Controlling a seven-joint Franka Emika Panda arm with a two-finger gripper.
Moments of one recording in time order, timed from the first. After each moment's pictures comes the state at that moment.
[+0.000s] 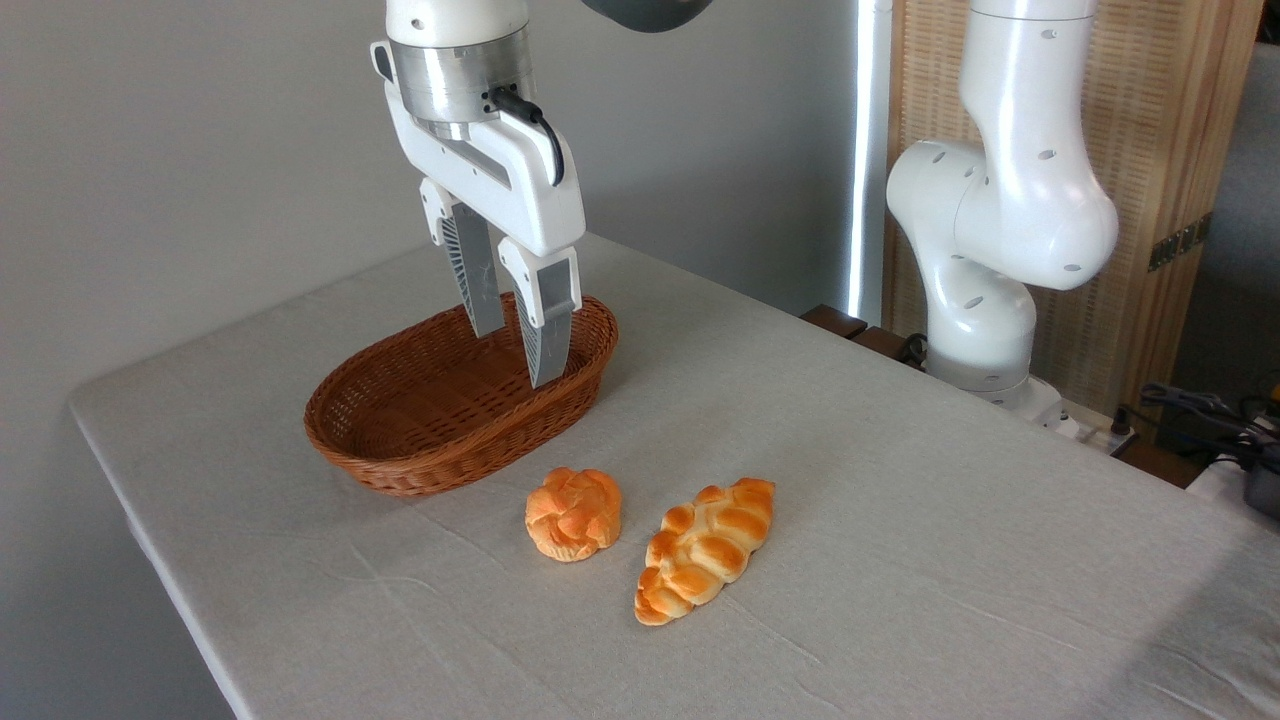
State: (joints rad) arm -0.16 -0.11 0.05 -1.81 -0.10 1.72 0.74
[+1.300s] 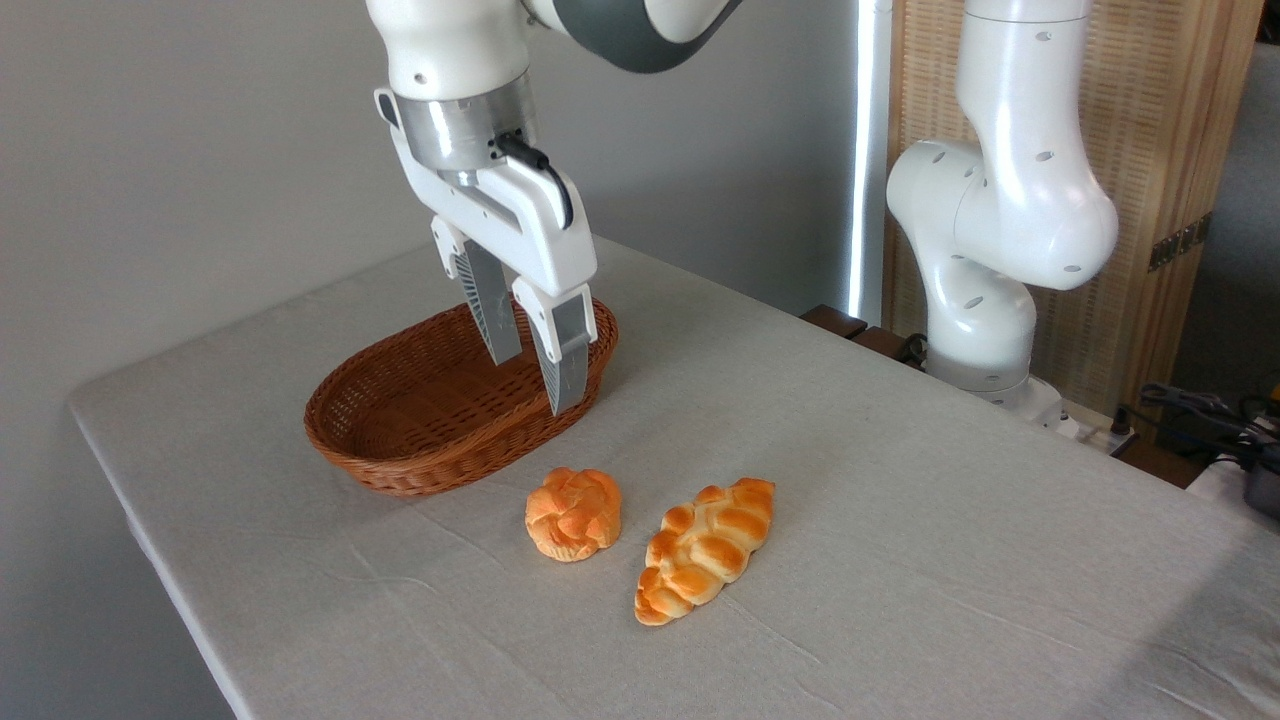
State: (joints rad) arm -0.16 -0.07 0.06 -1.82 -0.10 1.70 0.74
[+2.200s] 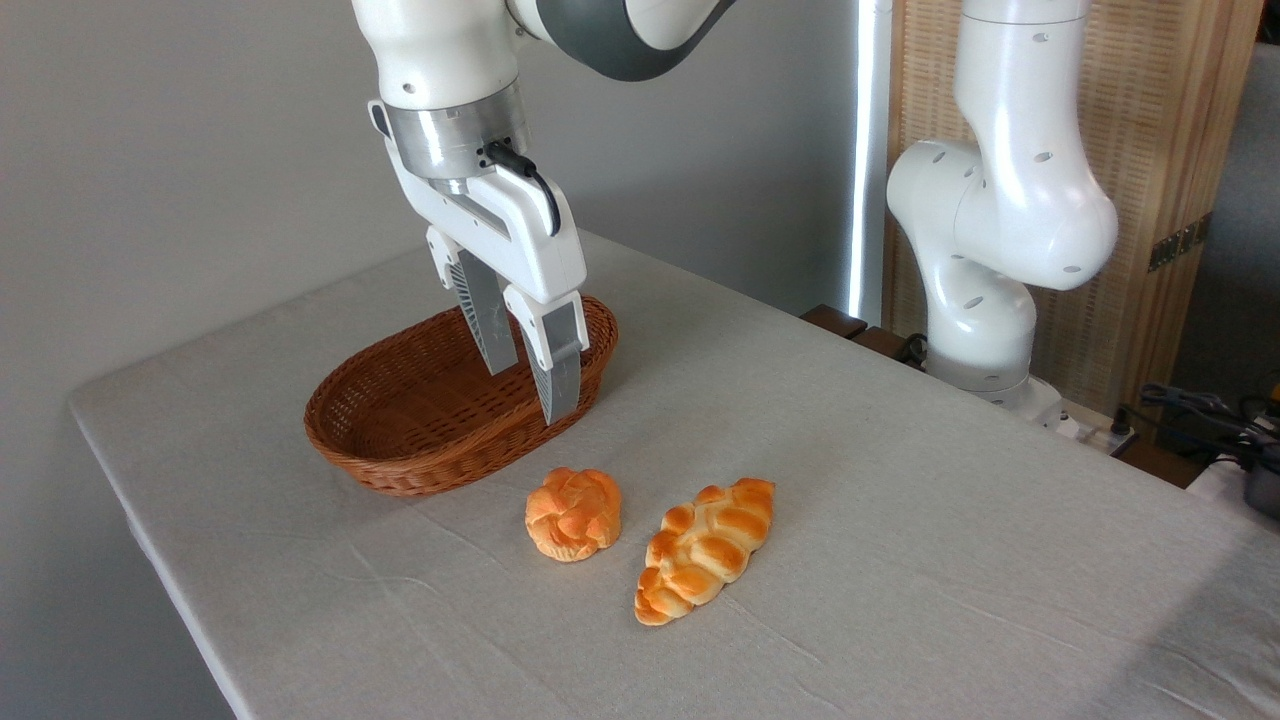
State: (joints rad) arm -0.17 -0.06 0.06 -1.82 -0.07 1.72 0.74
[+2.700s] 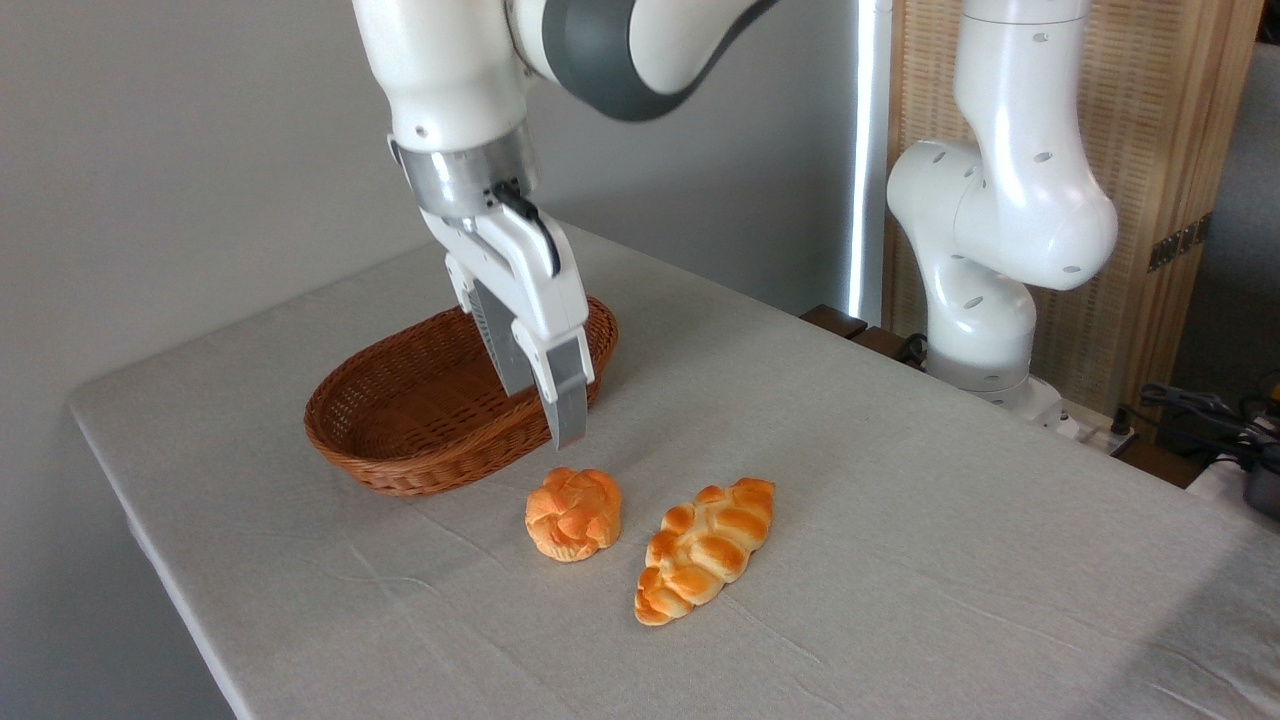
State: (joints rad) arm -0.17 -0.06 0.06 -1.89 -0.07 1.78 0.82
